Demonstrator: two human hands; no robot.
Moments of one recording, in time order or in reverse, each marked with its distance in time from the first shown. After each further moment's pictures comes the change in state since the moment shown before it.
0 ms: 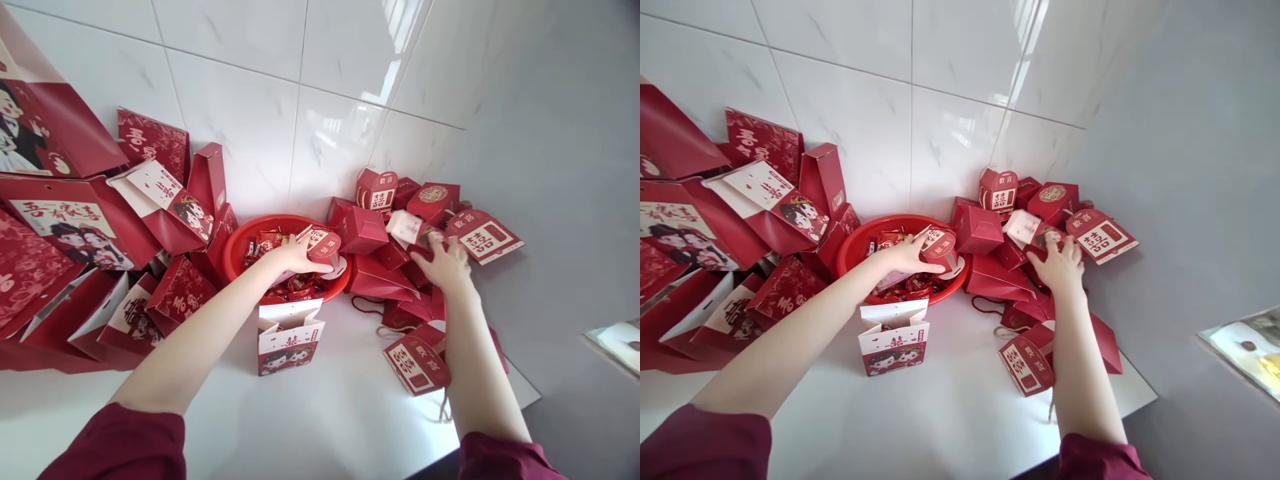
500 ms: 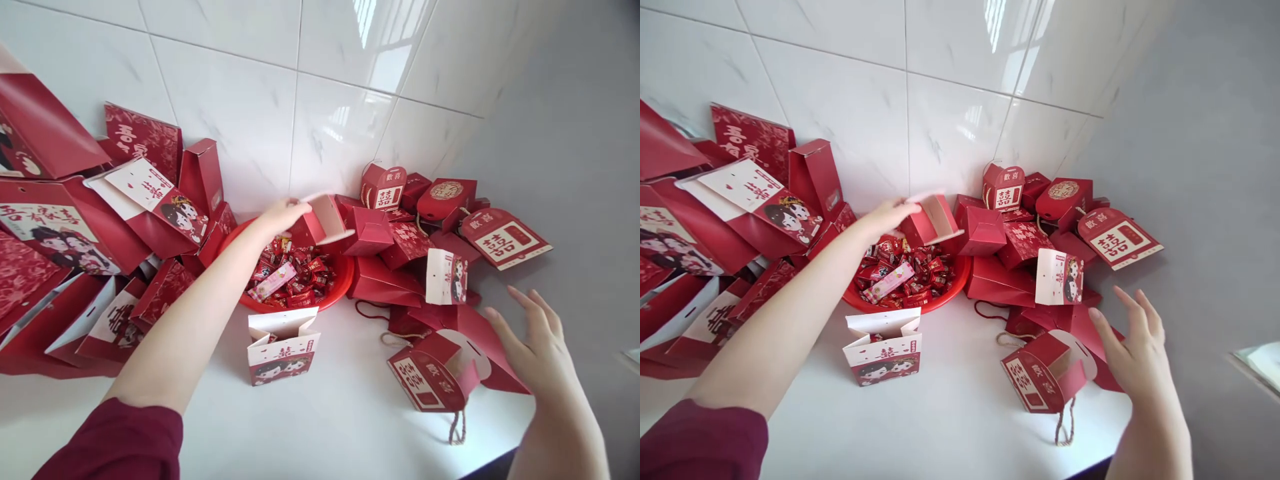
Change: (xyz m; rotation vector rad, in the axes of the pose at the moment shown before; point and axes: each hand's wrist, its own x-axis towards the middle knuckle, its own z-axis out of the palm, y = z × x) left_hand 0.032 -0.002 -0.054 -0.545 0.254 -0.018; right_hand -0.088 0.100 -0.026 0.169 0.130 0.018
